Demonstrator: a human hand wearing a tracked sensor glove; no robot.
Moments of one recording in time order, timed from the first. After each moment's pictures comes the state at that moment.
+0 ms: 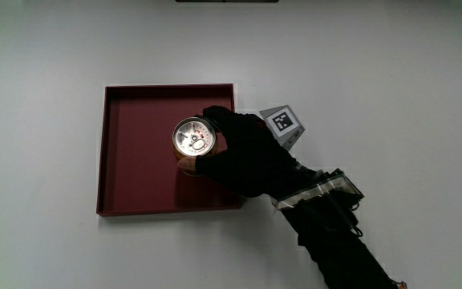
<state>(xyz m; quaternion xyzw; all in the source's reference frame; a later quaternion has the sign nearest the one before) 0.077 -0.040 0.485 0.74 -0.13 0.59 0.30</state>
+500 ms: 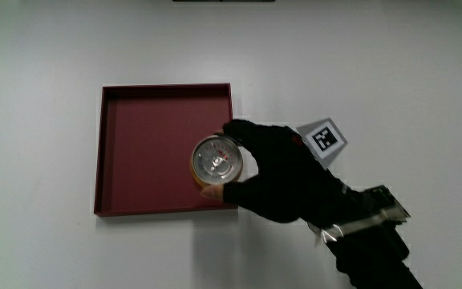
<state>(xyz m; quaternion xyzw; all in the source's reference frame) 0.118 -0.020 0.416 0.82 -0.18 0.47 0.28</state>
